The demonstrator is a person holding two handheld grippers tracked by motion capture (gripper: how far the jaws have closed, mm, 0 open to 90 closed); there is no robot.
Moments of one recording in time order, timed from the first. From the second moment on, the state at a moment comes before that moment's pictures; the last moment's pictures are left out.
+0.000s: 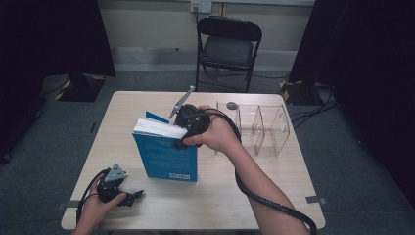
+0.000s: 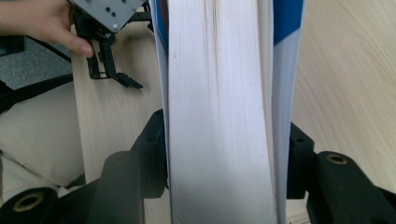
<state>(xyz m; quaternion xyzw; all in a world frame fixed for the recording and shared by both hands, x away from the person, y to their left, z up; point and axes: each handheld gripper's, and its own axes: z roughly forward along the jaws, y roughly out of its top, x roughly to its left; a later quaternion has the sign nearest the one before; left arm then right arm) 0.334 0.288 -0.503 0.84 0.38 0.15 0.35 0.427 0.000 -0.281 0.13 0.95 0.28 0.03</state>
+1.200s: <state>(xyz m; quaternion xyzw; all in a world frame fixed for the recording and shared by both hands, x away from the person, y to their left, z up) 0.334 0.288 -0.503 0.84 0.38 0.15 0.35 0.428 0.008 -0.305 0.15 0.96 0.23 0.02</state>
